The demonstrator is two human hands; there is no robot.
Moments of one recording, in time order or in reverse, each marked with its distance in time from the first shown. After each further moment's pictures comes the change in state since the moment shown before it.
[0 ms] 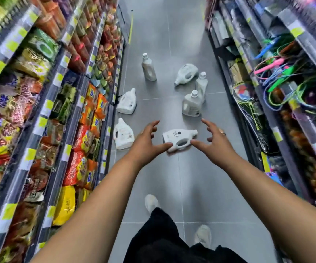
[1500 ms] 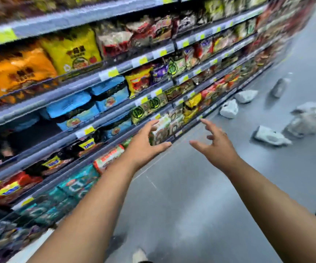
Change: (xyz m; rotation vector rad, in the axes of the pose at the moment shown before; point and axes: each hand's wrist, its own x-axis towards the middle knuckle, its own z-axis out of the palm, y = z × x) left_hand -0.996 -0.164 0.132 -0.144 0.796 -0.208; right_hand -0.837 0.073 0.125 -0.195 -0.611 -0.680
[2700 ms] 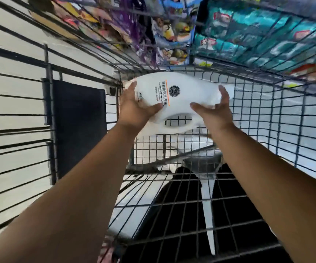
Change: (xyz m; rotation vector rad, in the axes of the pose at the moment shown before) left_hand -0.434 -0.674 -0.185 -0.389 0.844 -1.166; right_hand -0.231 0.010 0.804 -0.042 -0.860 0.373
